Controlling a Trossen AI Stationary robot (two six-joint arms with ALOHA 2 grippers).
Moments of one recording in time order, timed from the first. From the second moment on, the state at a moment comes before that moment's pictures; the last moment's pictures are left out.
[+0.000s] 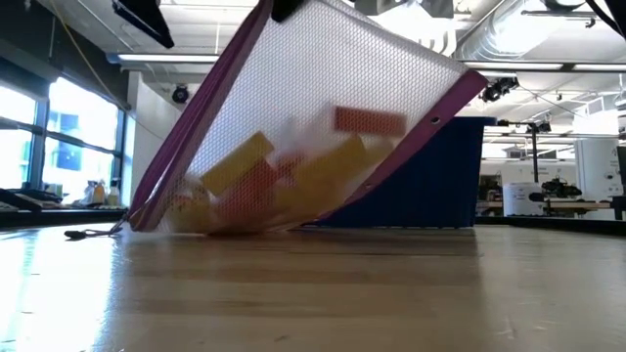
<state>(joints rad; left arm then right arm) -0.30 1.07 1.14 -1.05 -0.47 -0.40 0.25 2.12 2.26 -1.19 0.39 0.40</state>
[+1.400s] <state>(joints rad) -0.27 1.35 0.47 -0.14 -0.40 -0.56 0.24 2.12 2.26 -1.19 0.39 0.41</state>
